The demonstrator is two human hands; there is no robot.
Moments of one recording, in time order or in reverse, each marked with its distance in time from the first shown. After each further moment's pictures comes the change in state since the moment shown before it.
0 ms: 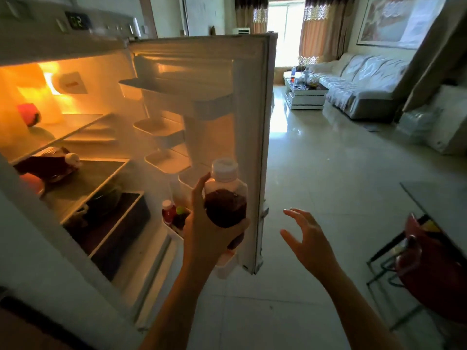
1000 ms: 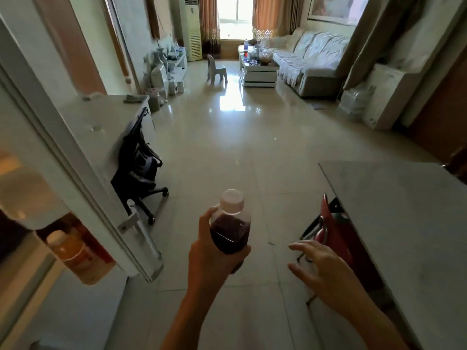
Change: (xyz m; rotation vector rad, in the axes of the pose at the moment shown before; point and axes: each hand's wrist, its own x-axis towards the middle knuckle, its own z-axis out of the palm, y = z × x) left_hand -0.066 0.076 0.313 -0.054 -0.262 -0.156; right_hand -0.045 0.240 -0.214 -0.165 -0.306 0.272
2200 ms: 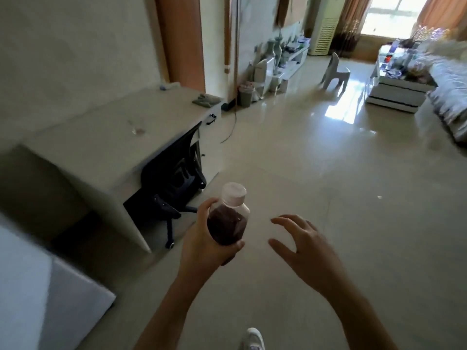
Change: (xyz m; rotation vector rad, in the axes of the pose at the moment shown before) left_hand 0.570 -0.078 0.127 0.141 0.352 -0.205; right_hand 0.709 -0.012 -0.040 -0.119 -0.201 -0.576
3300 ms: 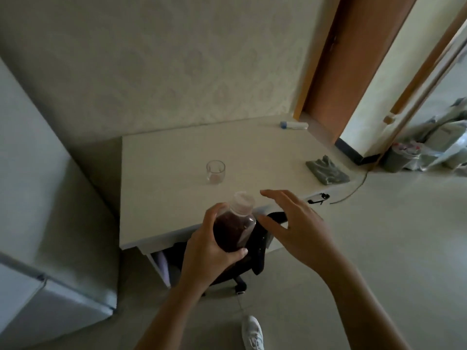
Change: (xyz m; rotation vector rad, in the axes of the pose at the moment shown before) left_hand 0.466 -0.133 -0.047 0.229 0.549 -0.297; right_hand 0.638 -0.100 0.027 0.132 -0.291 -0.745
